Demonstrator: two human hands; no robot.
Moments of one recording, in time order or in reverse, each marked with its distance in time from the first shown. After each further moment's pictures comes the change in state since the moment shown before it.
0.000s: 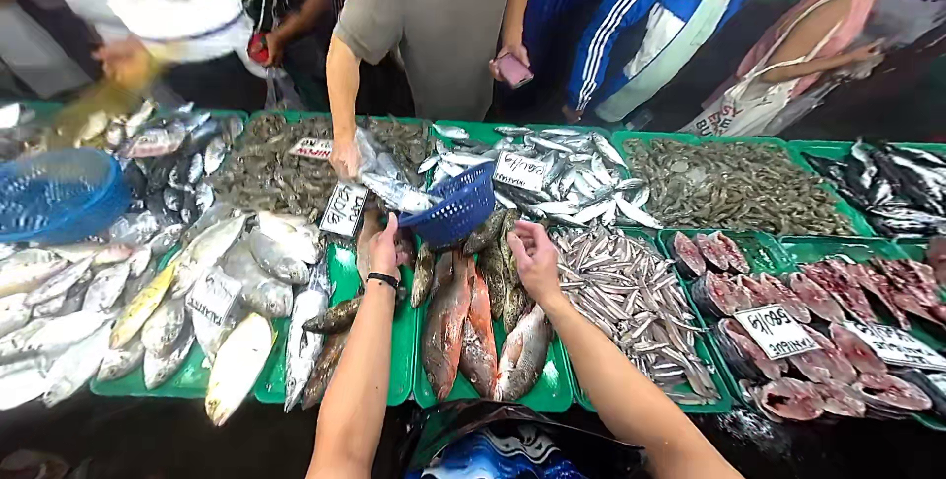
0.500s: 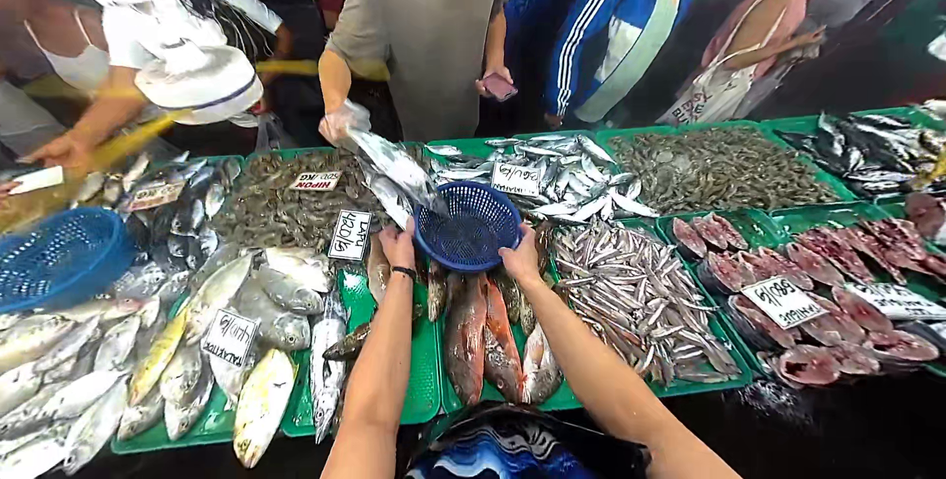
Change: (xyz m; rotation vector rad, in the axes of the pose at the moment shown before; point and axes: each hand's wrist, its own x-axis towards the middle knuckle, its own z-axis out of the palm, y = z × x) left_hand 0.054 0.011 0.024 0.190 0.007 0.329; right_hand 0.027 0.018 0.065 -0.012 0.111 0.484
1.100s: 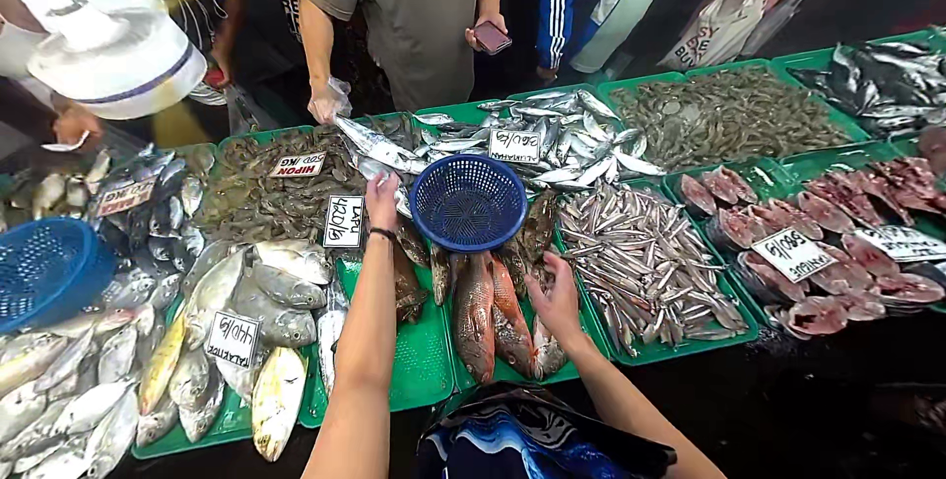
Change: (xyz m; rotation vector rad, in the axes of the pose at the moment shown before) left_hand 0.069 0.019 0.000 -0.043 -0.242 0.095; right_hand -0.116 0.082 -0.043 -0.117 0.088 -0.241
